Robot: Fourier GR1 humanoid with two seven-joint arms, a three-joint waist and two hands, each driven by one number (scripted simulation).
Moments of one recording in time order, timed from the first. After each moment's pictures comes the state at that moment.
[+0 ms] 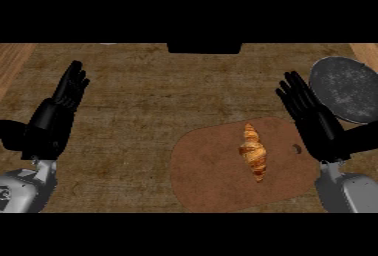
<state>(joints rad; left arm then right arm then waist) -0.25 0.47 -0.22 -1.66 0.23 0.31 0.14 -0.21 -0.27 0.10 -1.60 -0.38 0.01 0.10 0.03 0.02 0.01</state>
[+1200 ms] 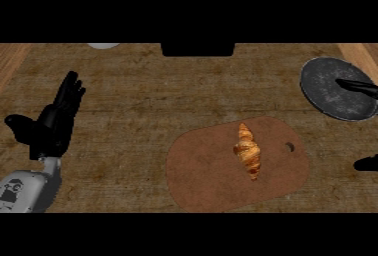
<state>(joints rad) -0.22 0.40 -0.14 -1.48 0.25 0.28 0.05 -0.27 -0.81 0.02 -1.40 0.02 0.45 -0.53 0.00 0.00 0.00</state>
